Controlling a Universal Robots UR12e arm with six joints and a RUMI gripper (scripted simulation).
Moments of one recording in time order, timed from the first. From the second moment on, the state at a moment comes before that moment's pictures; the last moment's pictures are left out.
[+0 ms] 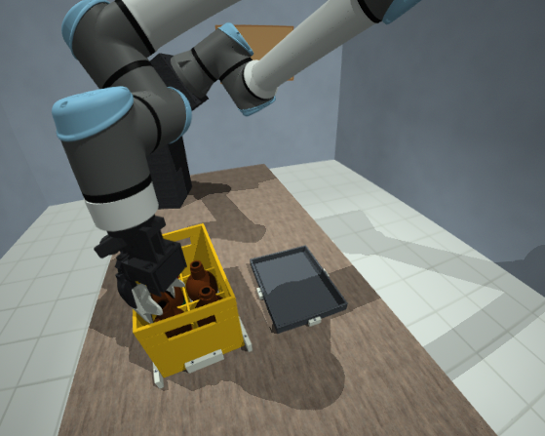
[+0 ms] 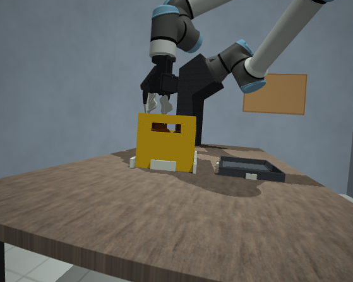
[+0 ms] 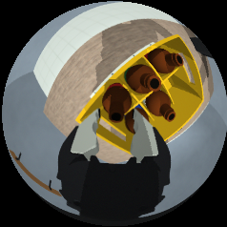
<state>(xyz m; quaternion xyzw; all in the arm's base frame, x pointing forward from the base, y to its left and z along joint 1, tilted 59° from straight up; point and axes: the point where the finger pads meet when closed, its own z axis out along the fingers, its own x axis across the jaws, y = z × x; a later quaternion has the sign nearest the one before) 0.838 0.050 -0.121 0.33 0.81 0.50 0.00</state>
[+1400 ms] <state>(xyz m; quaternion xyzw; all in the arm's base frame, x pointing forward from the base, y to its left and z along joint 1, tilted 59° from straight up) 0.817 -0.008 -0.083 0.33 0.81 0.50 0.01</state>
